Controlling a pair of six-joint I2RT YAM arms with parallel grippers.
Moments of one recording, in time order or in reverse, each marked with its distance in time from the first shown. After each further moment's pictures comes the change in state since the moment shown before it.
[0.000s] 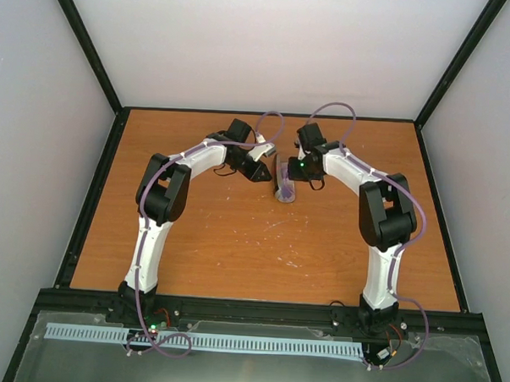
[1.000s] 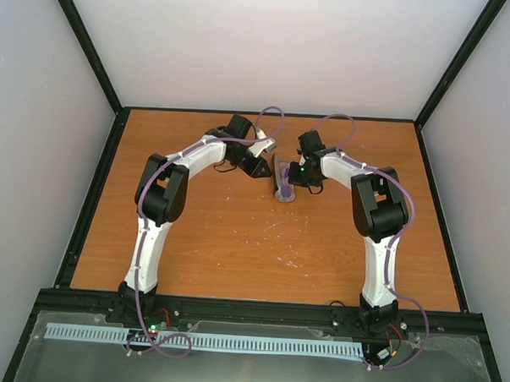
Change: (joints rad) left arm 0.000 -0.010 0.042 -0.039 -0.015 0.001; right arm -0.035 0.118 -0.031 0.089 -0.037 0.087
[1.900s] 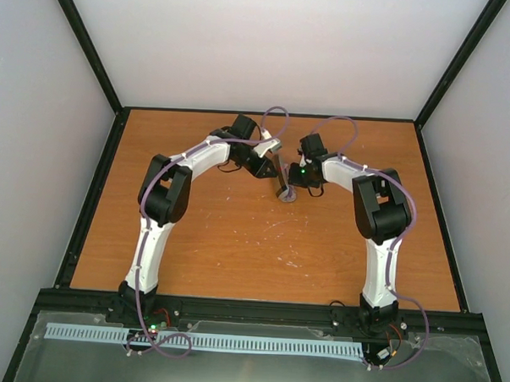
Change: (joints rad) left arm -0.026 0.015 0.026 0.011 0.035 -0.011; right arm -0.001 -0.029 -0.078 0.113 -0.019 0.006
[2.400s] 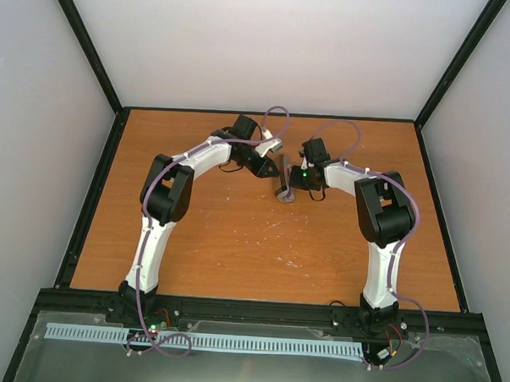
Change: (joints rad) left arm 0.000 0.026 0.014 0.031 0.031 -0.007; right arm 0.000 -0.045 -0.096 0.101 -0.007 0.000
